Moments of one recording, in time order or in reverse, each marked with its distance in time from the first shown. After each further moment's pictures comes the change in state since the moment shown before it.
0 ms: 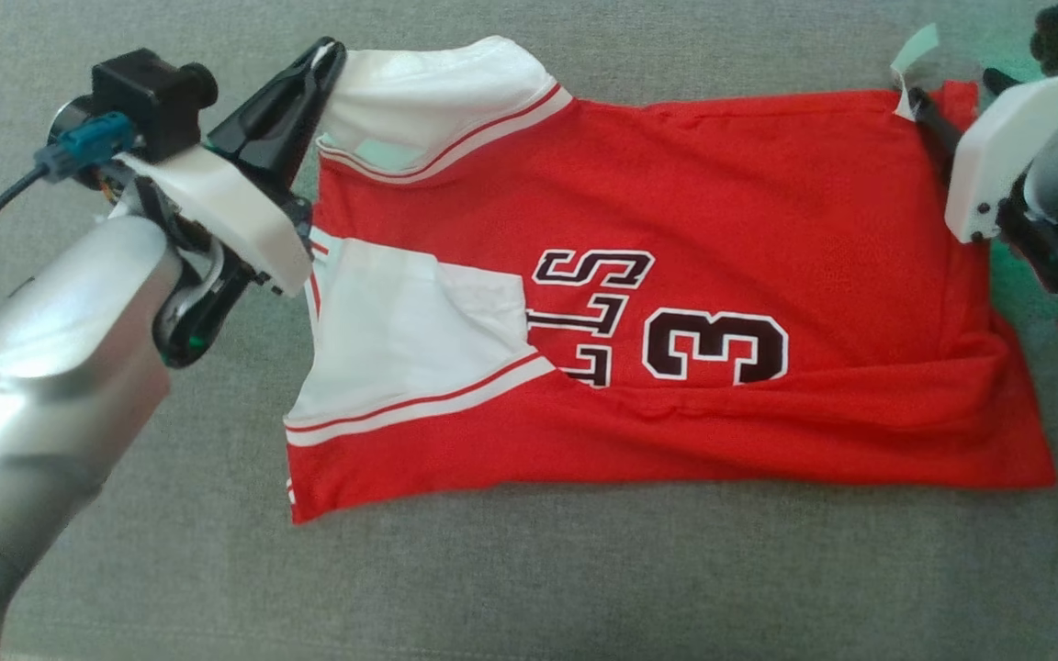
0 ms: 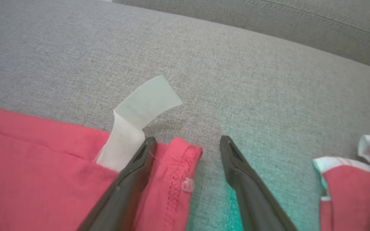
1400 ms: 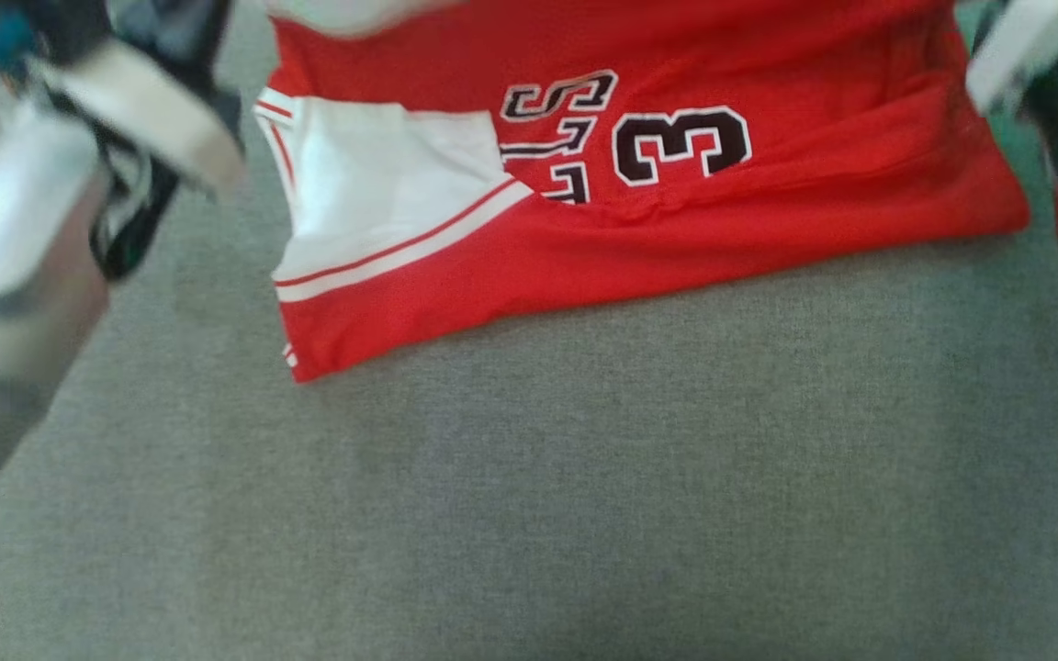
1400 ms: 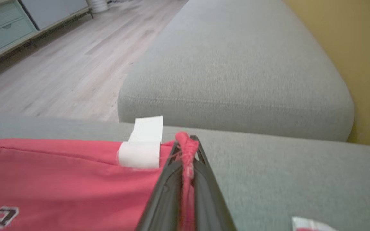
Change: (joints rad) left arm -0.199 -0.010 -0.018 0.183 0.057 -0.001 -0.141; right arm -0.247 0.020 0.092 0.128 0.200 0.000 -0.313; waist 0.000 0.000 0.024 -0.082
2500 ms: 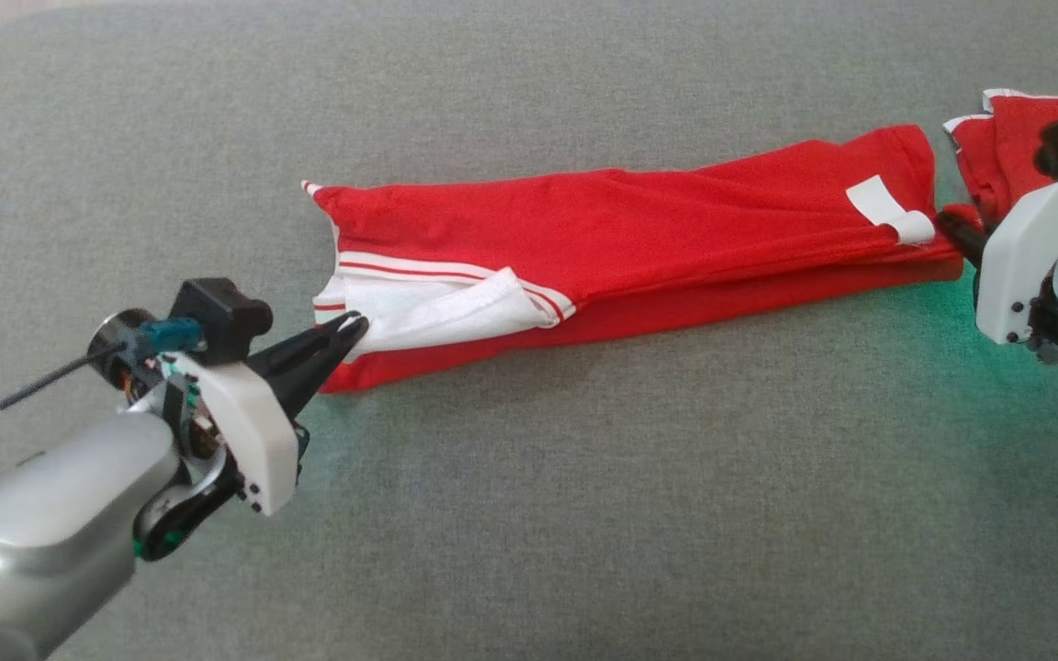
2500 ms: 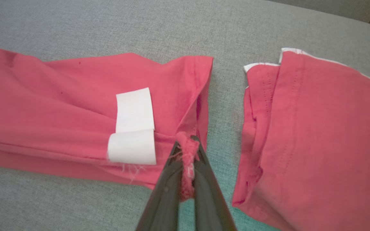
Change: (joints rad) left arm 0.377 0.227 -0.252 -0.439 -0.141 0.038 0.284; right arm 0.358 -0.229 0.207 -0.214 0.230 0.000 0.388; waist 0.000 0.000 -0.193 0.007
